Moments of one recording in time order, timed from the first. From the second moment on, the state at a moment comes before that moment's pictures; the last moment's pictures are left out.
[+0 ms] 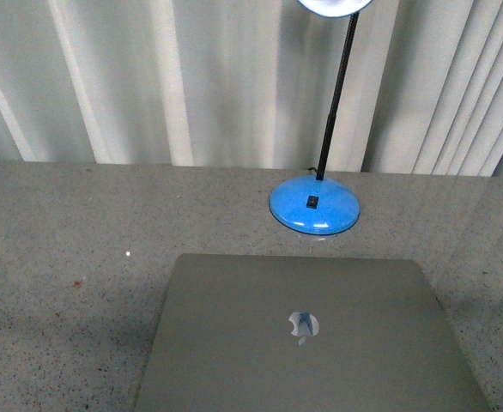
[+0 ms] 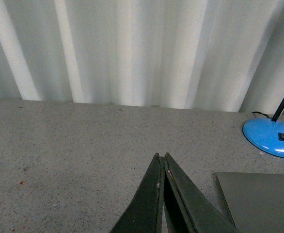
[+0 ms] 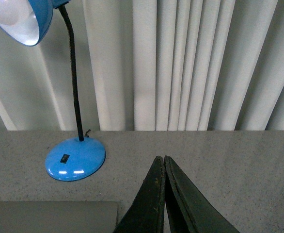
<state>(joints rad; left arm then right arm) 0.00 0.89 0.04 0.84 0.00 -0.01 0.00 0.91 0.12 0.78 0.00 0.00</state>
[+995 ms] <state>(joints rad) 0.00 0.30 0.03 0.30 0.00 -0.01 0.00 0.37 0.01 0.37 0.00 0.00</state>
